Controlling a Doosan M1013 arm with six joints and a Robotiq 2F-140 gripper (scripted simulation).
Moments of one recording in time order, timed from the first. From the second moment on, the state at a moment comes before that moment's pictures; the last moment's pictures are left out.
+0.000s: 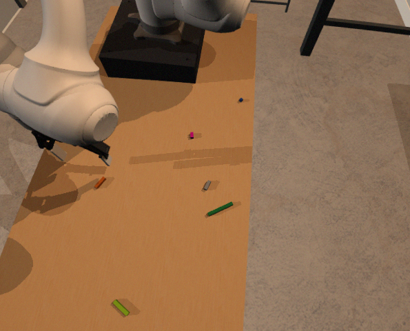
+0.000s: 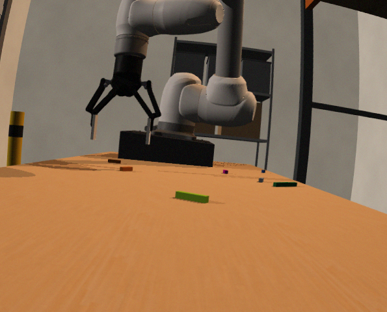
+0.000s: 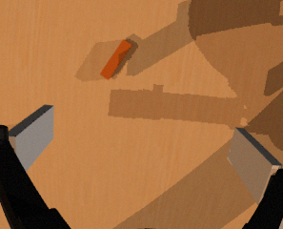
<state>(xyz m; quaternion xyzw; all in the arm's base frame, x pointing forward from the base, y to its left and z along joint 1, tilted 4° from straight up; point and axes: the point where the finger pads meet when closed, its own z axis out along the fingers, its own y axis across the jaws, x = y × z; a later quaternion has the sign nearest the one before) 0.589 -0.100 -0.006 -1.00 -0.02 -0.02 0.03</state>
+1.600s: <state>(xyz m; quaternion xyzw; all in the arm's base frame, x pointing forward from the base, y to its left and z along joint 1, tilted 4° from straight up) 0.737 -0.036 0.010 -0.98 -0.18 -0.03 0.02</state>
